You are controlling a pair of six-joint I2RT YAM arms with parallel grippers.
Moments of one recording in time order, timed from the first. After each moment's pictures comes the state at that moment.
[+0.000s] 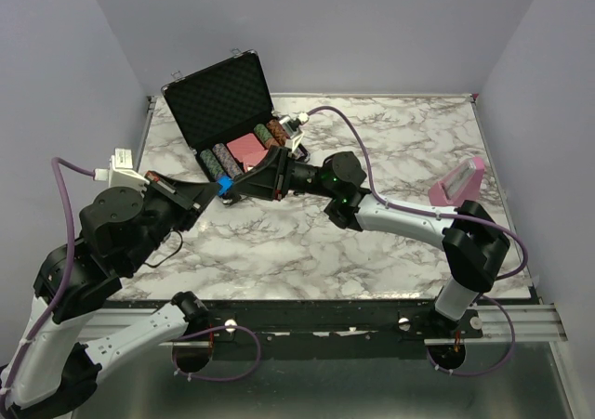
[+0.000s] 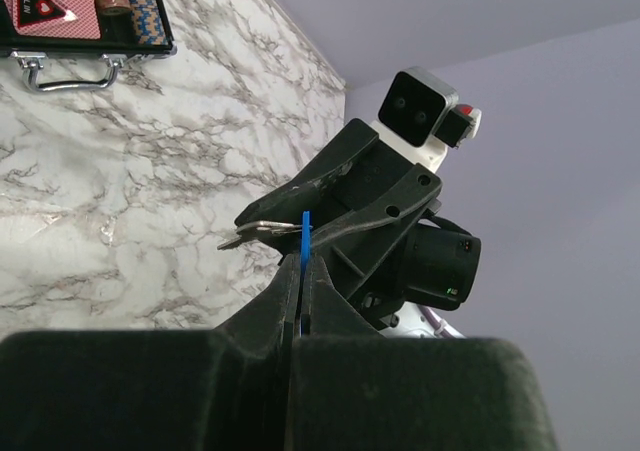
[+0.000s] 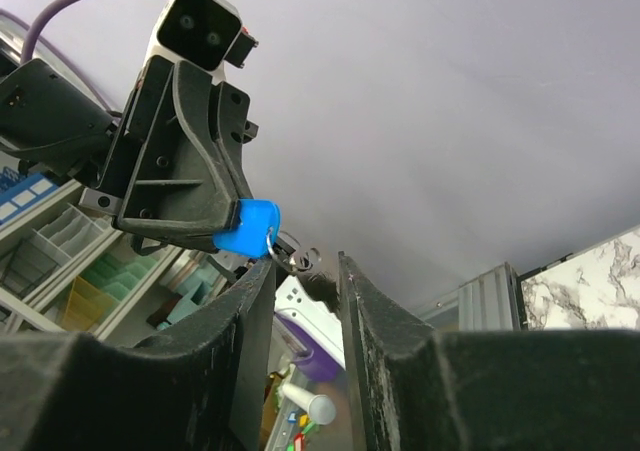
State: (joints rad) left arm -0.78 0.69 1.42 -1.01 -0.38 -1.24; right arm 0.96 1.71 1.18 0.99 -0.57 1.12
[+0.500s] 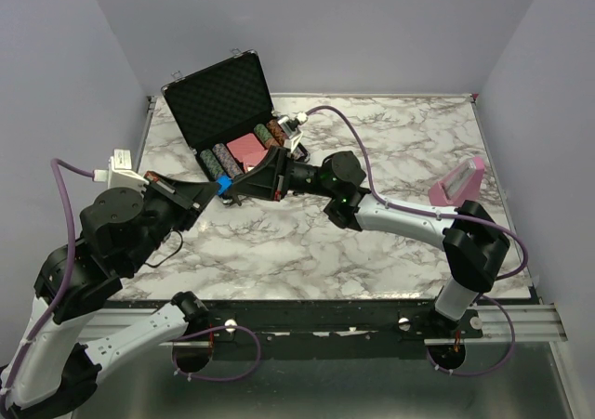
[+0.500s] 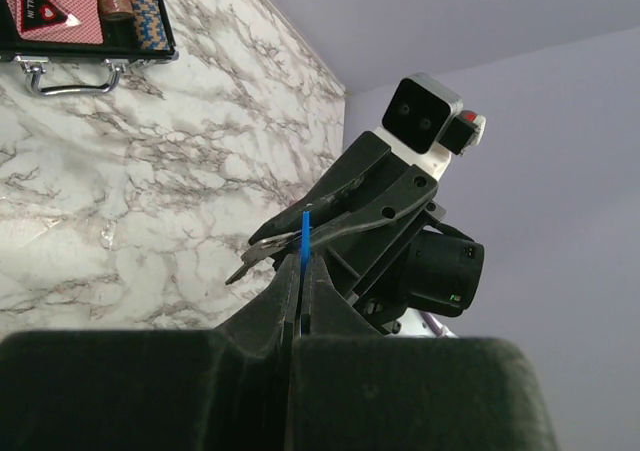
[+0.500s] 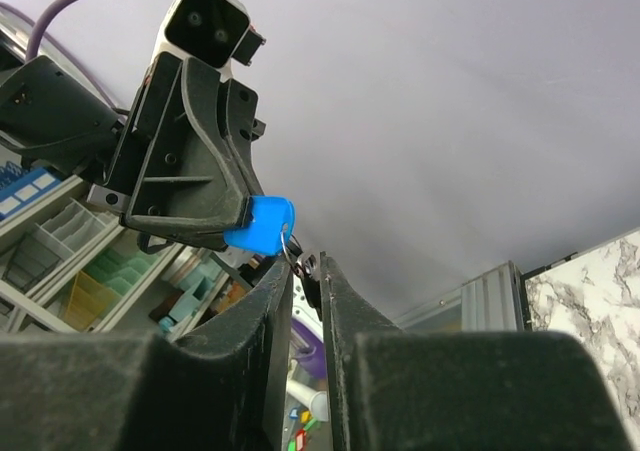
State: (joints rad) left arm -0.78 0.69 1.41 -1.00 -0.39 -1.25; right arm 0.96 1.71 1.19 0.98 -0.58 1.11
